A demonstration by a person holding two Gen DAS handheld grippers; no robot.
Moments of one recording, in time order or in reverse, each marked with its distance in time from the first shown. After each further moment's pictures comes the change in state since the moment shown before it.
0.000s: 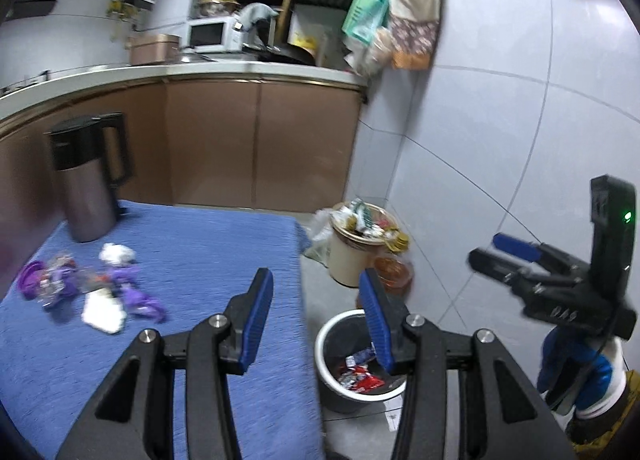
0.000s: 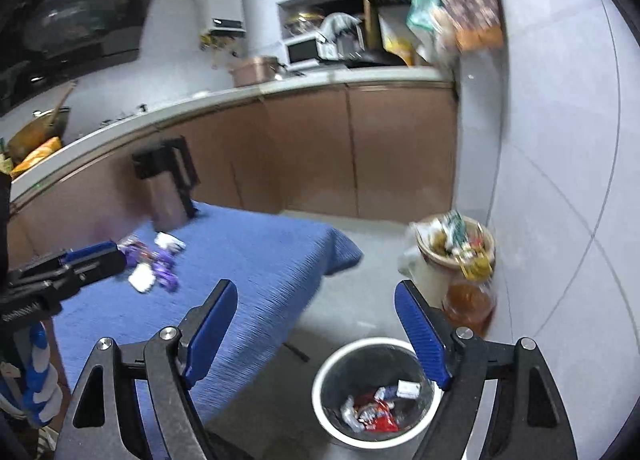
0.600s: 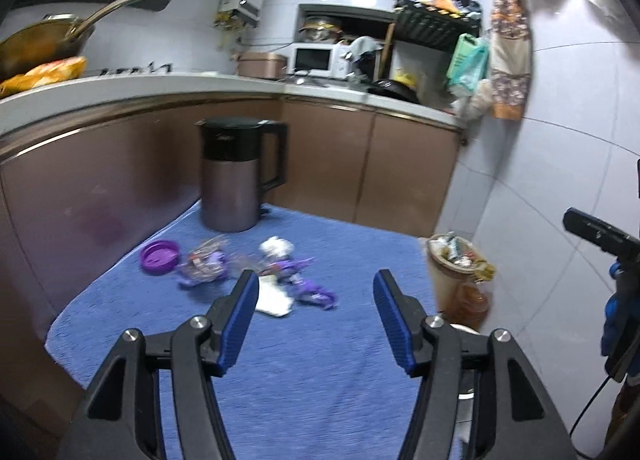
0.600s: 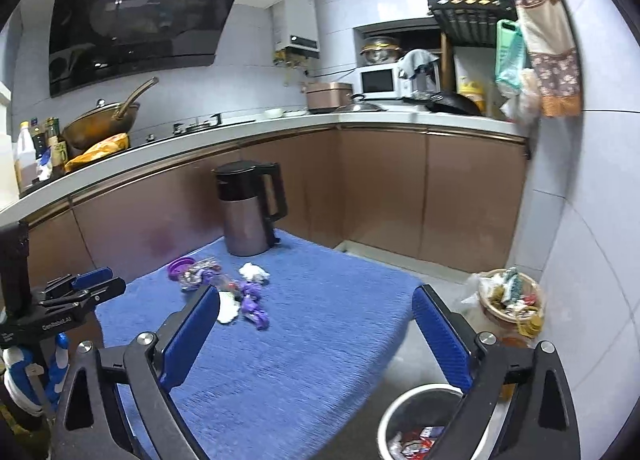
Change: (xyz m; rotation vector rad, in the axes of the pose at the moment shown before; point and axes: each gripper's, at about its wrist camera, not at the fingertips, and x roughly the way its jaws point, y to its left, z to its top) left arm -0.104 0.152 -0.032 -0.132 -0.089 0.269; right arm 0.000 0.116 0.043 -0.126 -0.061 0.166
